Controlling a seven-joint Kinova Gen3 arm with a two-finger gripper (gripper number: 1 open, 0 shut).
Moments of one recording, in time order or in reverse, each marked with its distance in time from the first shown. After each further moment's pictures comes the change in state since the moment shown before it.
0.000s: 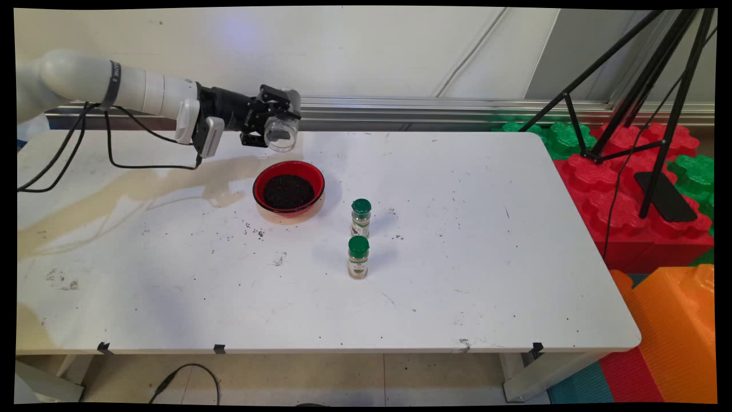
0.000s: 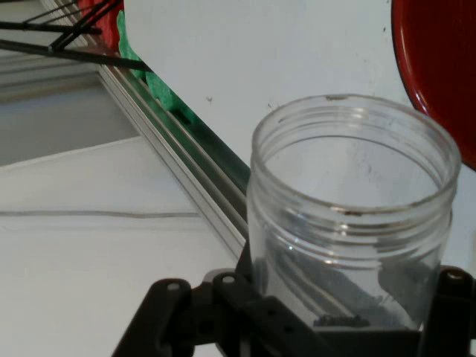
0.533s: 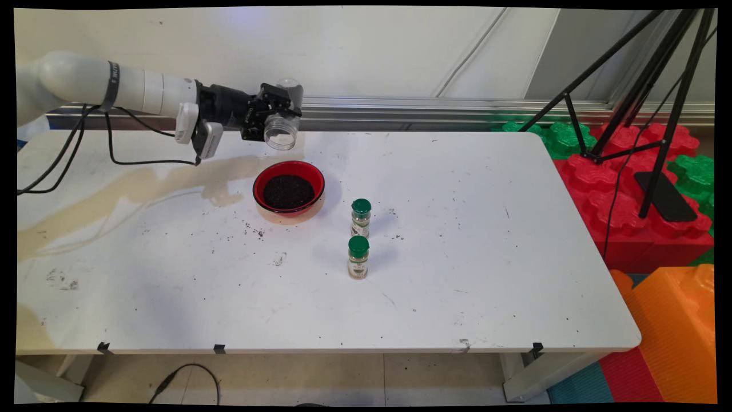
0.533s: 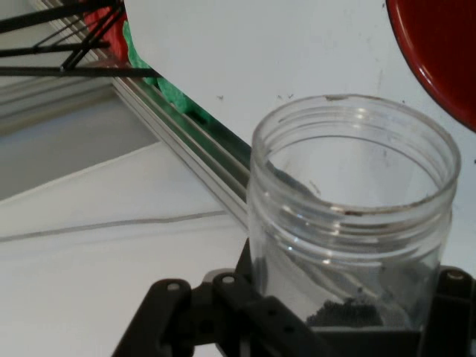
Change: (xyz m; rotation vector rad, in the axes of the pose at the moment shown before) arm 0.001 -0.002 -0.001 0.025 -0.020 0.139
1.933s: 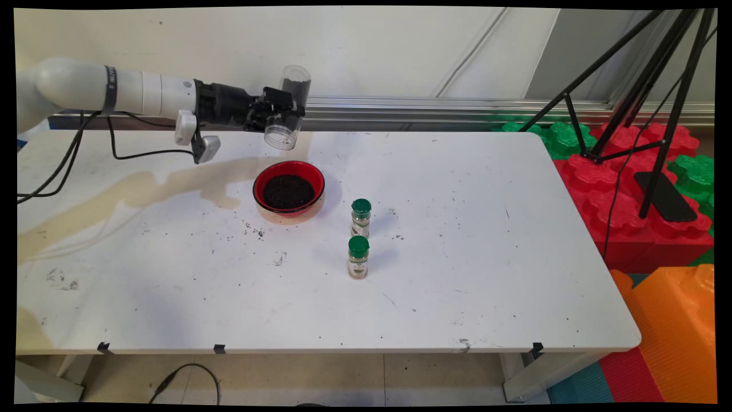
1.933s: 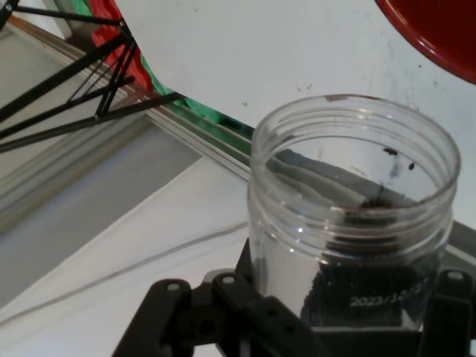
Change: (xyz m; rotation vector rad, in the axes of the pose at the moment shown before) arm 0.010 -0.005 -0.003 0.048 -0.024 0.290
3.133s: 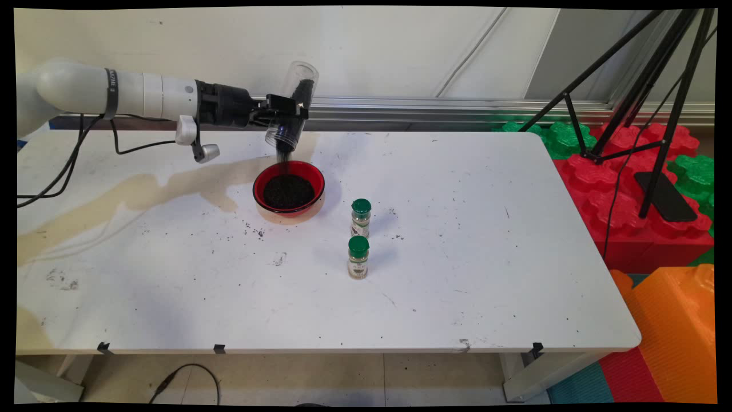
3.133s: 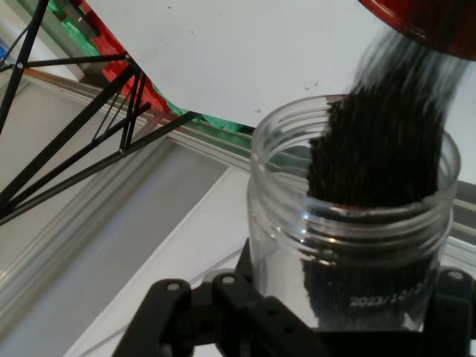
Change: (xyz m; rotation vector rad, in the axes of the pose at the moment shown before) arm 0.006 -0.007 0.001 0.021 -0.003 0.213
